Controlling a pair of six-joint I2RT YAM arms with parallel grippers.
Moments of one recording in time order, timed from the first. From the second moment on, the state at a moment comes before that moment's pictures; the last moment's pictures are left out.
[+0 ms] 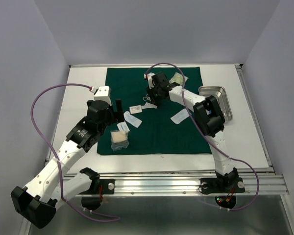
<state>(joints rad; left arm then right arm) -0.53 0.89 0.86 -0.45 -0.36 -0.34 0.56 2.33 1.88 -0.40 -0.06 -0.06</state>
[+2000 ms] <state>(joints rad) -0.53 0.90 0.86 -0.45 -0.34 -0.34 0.30 1.82 1.48 -0.45 0.11 0.04</state>
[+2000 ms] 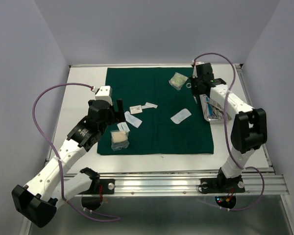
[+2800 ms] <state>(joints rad) -0.53 0.90 0.86 -0.44 -0.33 -0.34 -0.02 1.77 1.24 -0.32 0.26 -0.11</state>
